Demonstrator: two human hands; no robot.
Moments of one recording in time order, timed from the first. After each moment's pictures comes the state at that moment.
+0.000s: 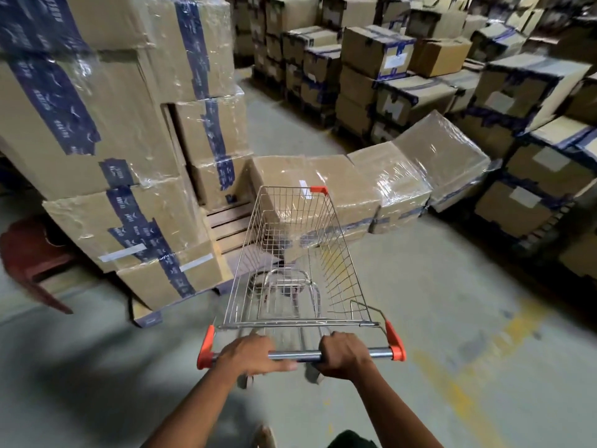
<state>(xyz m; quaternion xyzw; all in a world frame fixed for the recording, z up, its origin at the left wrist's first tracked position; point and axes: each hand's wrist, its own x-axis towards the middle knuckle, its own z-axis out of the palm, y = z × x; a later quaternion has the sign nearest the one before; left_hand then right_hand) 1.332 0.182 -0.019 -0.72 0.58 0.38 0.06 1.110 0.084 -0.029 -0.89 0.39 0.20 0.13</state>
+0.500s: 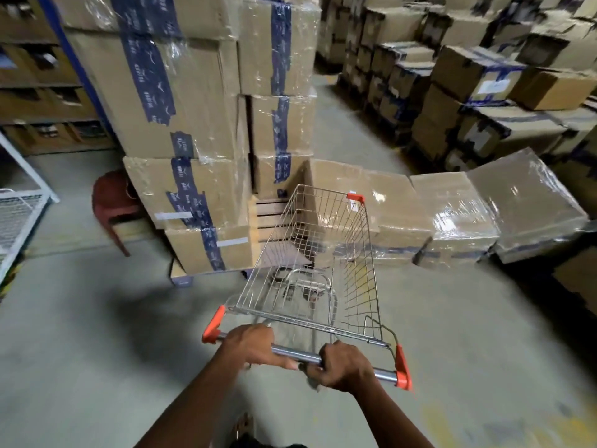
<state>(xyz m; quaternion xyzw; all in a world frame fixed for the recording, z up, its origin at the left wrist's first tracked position) 1.282 0.168 -0.007 -0.79 0.49 0.36 0.03 1.076 0.043 -0.031 -0.94 0.28 0.14 0.14</state>
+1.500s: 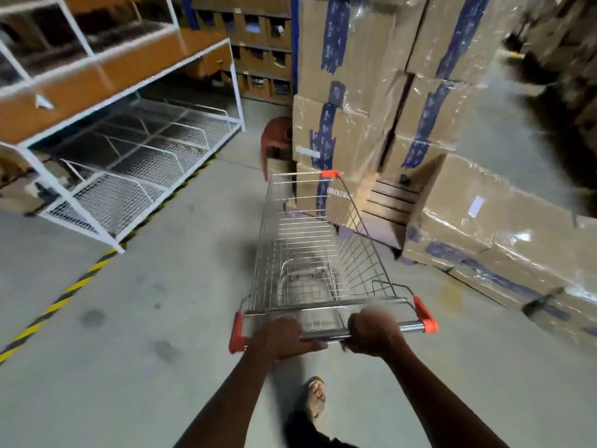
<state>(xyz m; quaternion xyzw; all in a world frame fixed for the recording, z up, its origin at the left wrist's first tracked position) 0.946 0.316 -0.016 -0.92 0.22 0.31 -0.12 0.912 0.074 -0.024 -0.98 -0.08 0.18 -0.03</state>
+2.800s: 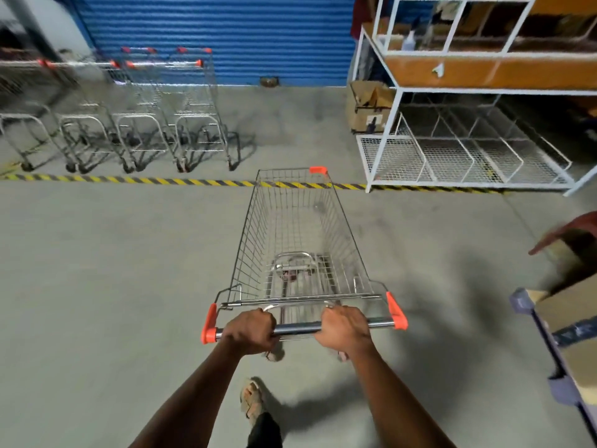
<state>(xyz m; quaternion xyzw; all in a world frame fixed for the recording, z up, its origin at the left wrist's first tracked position) 0.597 0.477 -0.029 -0.93 -0.30 0.17 -0.14 0.796 0.350 -0.024 -0.80 -0.57 0.16 -0.08</state>
